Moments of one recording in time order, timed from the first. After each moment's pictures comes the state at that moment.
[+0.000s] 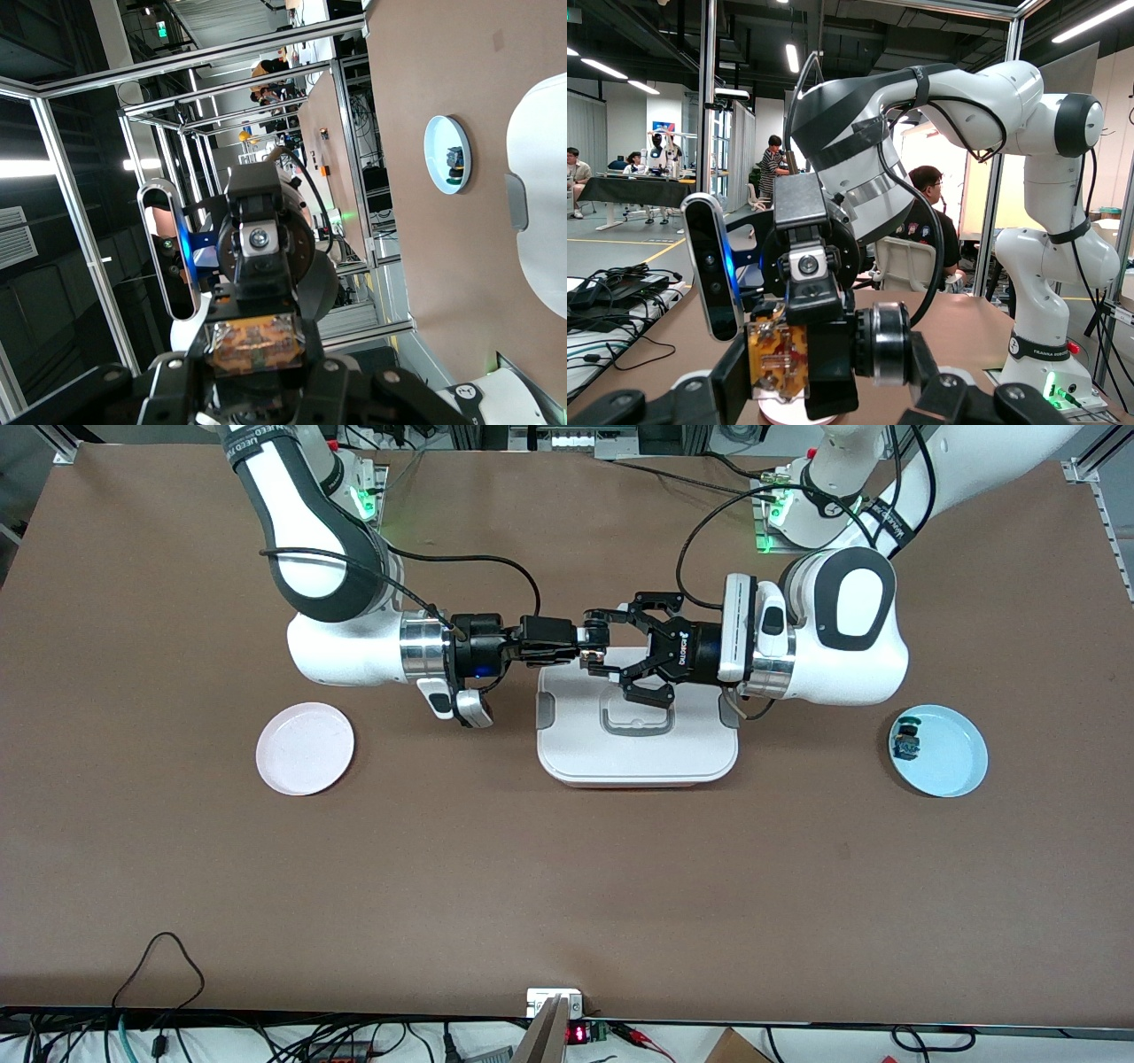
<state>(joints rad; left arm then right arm) 0.59 0.56 -1.17 -1.88 -1.35 2.20 2.07 0.64 0.36 -0.10 -1.74 1.82 1.98 -0.35</state>
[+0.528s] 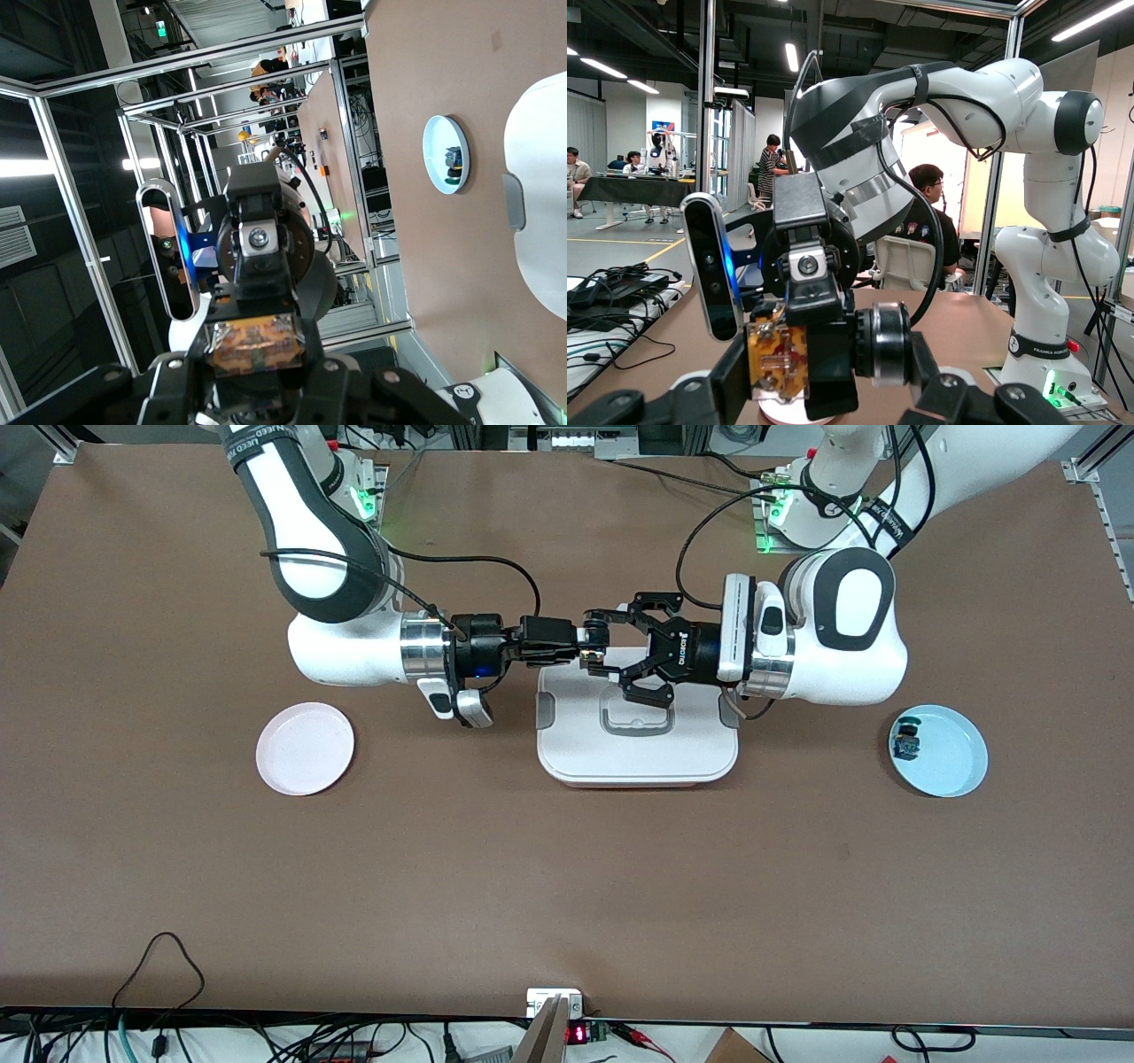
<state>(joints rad) 0.59 0.56 -1.17 -1.88 -1.35 2.20 2.07 0.64 0.36 -0.10 -1.74 1.82 1.98 -0.36</state>
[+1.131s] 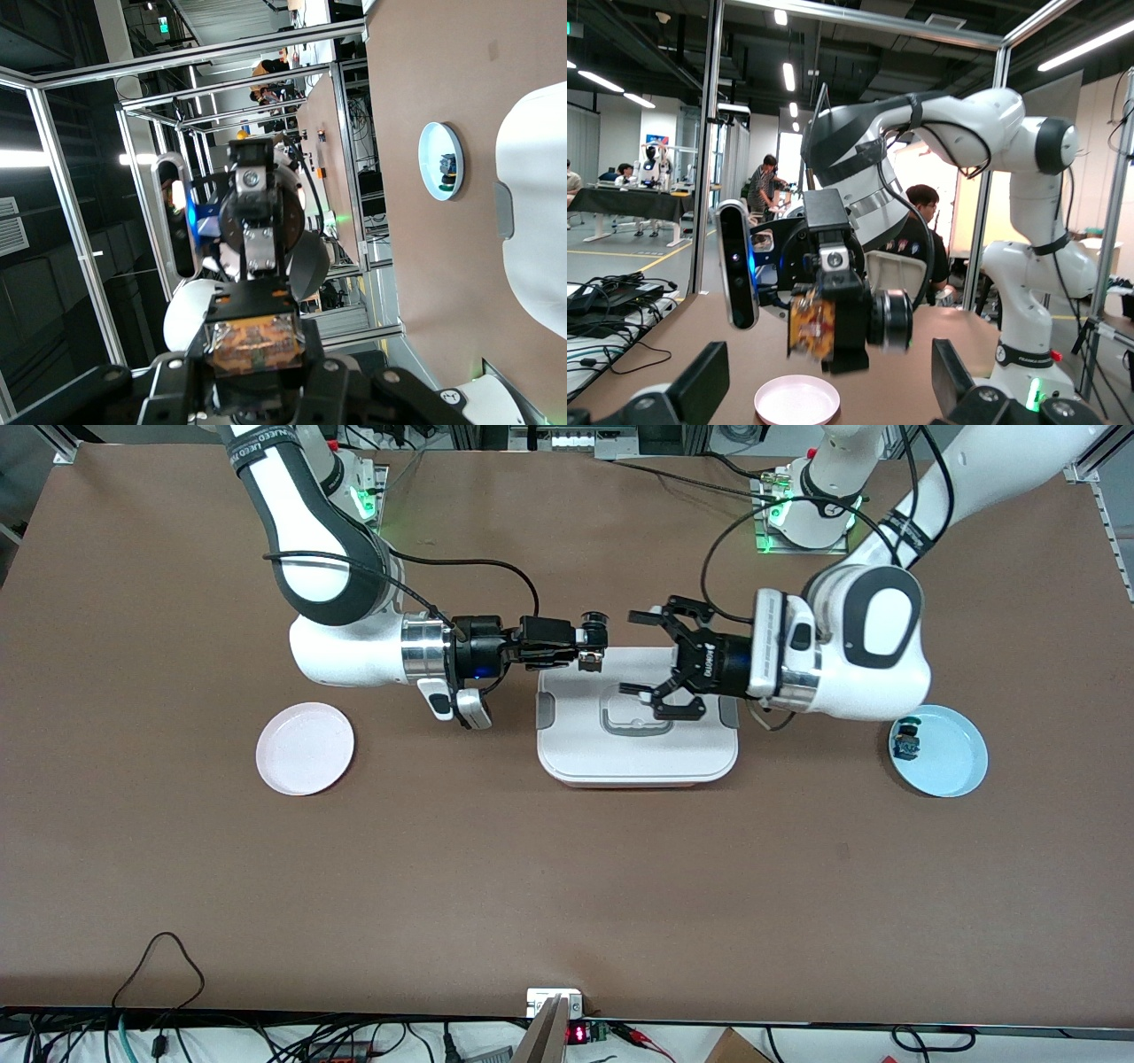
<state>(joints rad) 0.64 0.56 -1.08 -1.88 -1.35 2.02 2.07 0.64 0.36 -0.11 -1.75 1.82 1.98 -0.40</state>
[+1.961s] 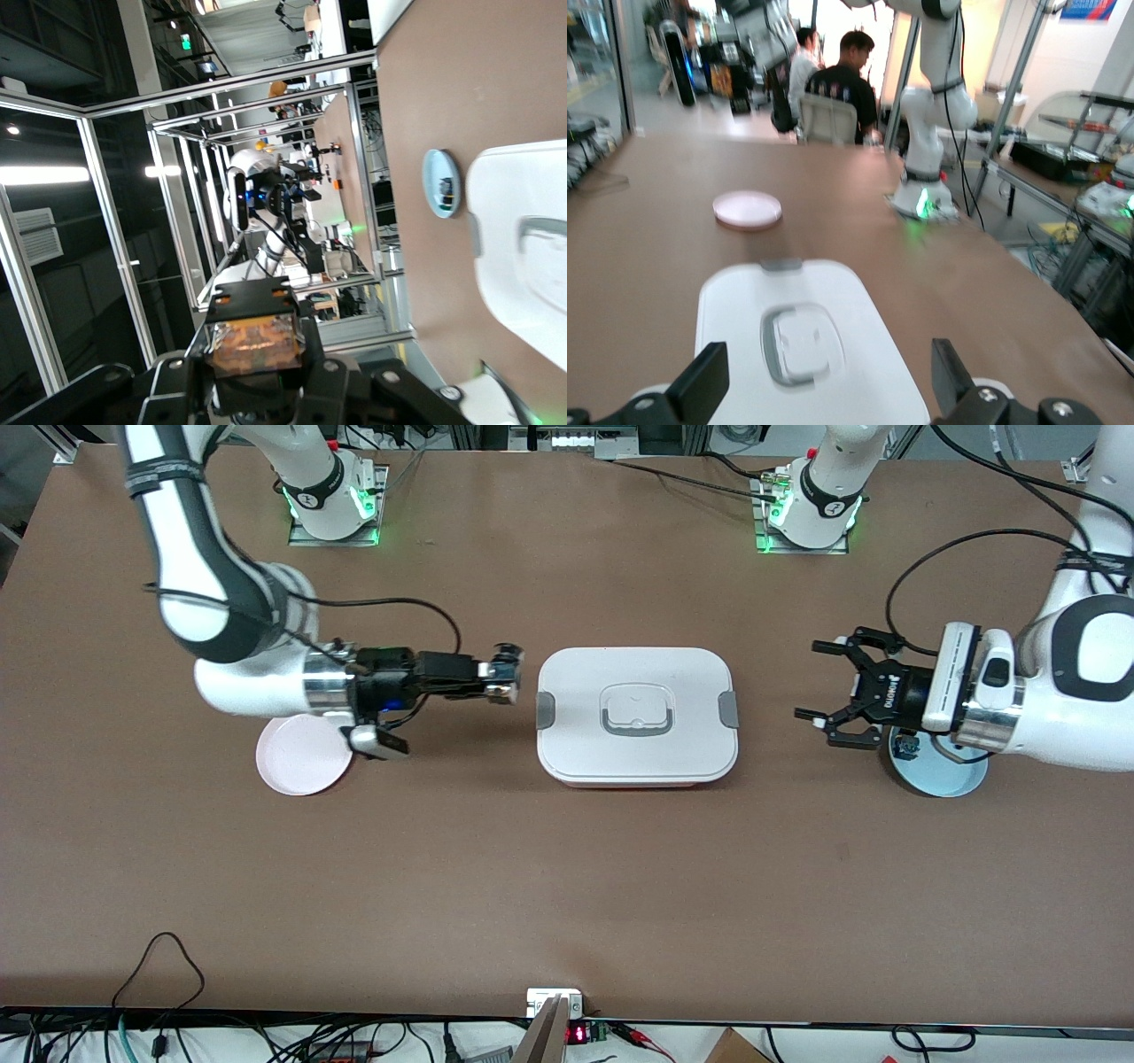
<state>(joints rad) 0.84 0.56 -0.96 -1.64 -0.64 1.59 1.77 0.44 0.34 -0.17 -1.81 1.73 1.75 -0.40</state>
